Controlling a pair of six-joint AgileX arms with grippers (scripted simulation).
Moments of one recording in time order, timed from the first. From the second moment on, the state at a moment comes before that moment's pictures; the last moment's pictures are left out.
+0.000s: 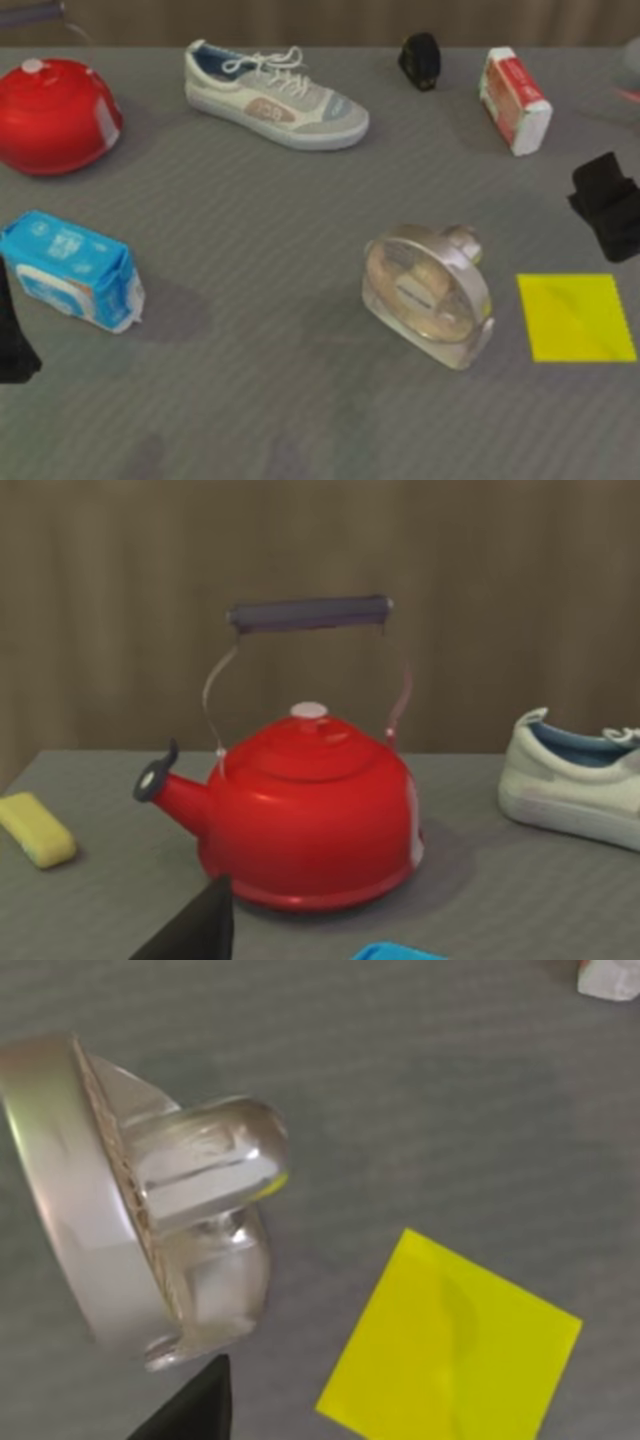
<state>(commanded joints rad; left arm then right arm) 0.00 0.00 0.00 0.00 0.00 0.00 0.37 1.20 1.15 -0.86 0.00 -0.13</state>
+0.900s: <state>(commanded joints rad) 0.00 0.00 0.00 0.00 0.00 0.00 0.64 2.07 1.97 -1.47 0.00 -0.23</state>
